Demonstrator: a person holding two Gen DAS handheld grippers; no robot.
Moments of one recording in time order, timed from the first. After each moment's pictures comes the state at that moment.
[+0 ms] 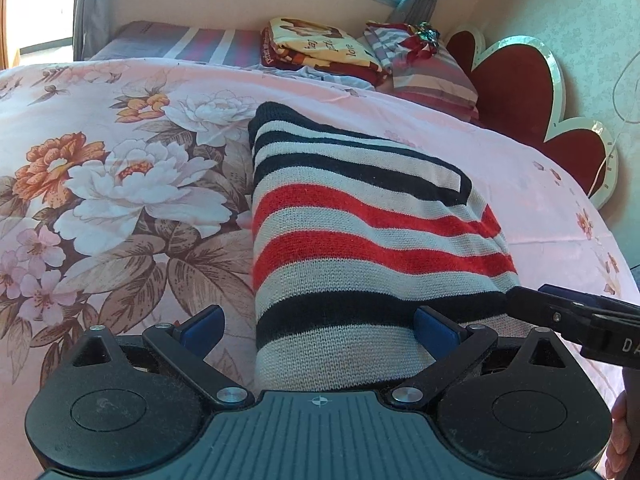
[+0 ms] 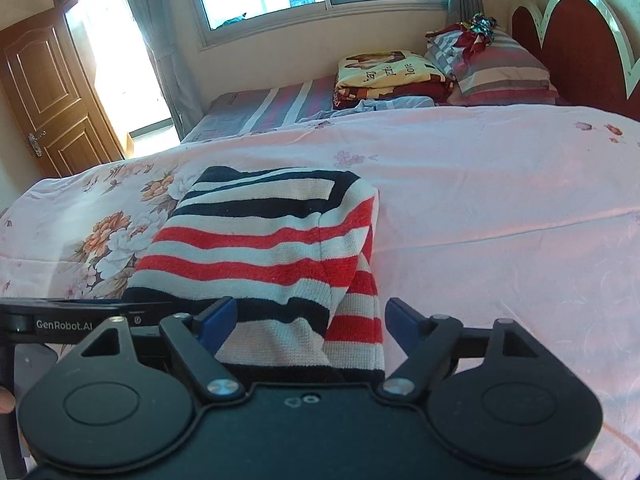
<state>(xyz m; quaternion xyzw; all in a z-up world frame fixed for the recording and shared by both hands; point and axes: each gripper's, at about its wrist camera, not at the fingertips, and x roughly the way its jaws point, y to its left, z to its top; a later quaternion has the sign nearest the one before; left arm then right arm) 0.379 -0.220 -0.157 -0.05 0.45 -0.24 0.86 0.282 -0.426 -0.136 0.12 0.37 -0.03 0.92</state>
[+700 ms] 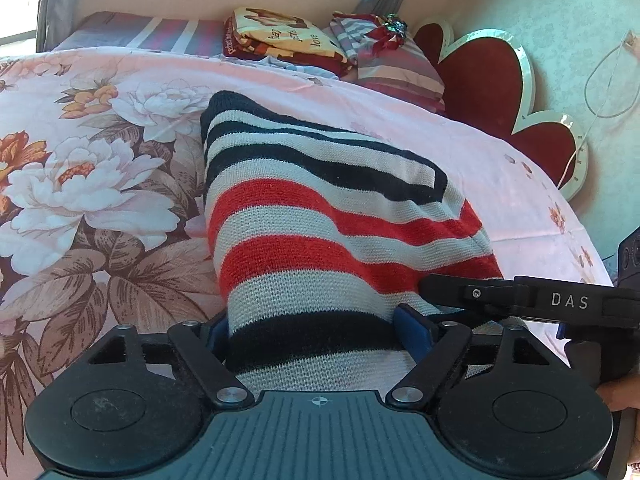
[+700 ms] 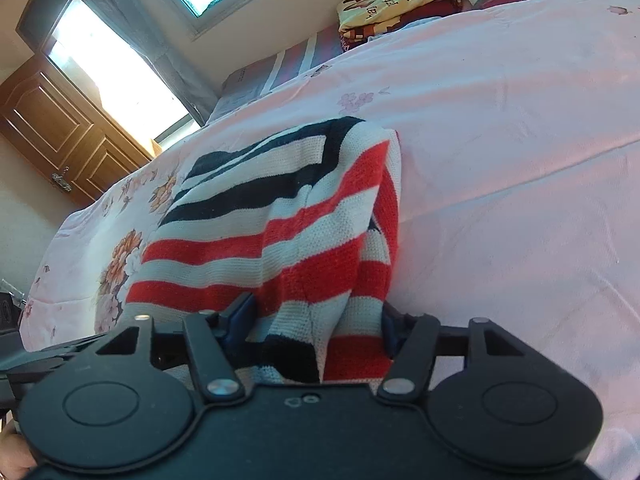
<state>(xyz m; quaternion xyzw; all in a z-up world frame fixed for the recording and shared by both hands) 0.395 -0.236 -0.166 -0.06 0.45 -0.30 0.84 0.328 -0.457 -0.177 0.25 0.41 0.04 0.87</state>
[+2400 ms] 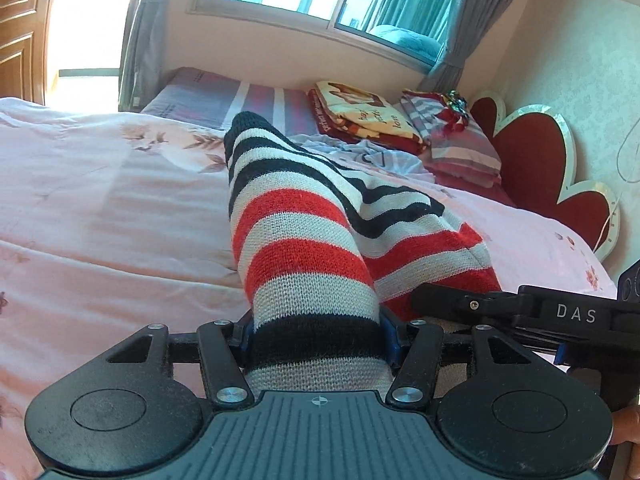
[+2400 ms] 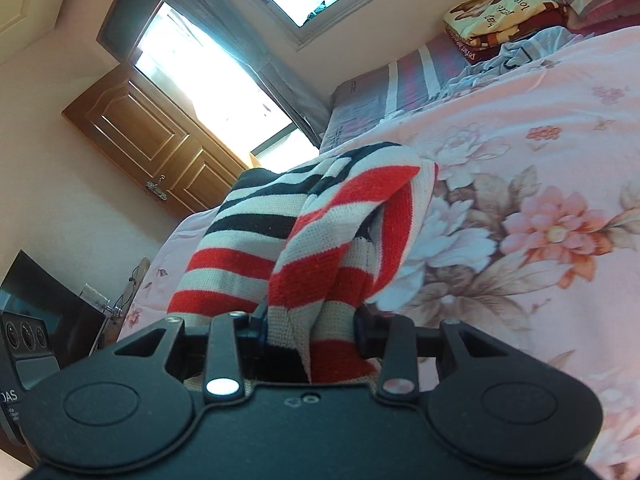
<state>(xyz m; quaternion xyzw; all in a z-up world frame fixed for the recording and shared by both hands) 0.414 0.034 -0.103 -0.08 0.38 -0.22 0.90 0.378 -0.235 -0.130 0.30 0.34 0.14 0.88</state>
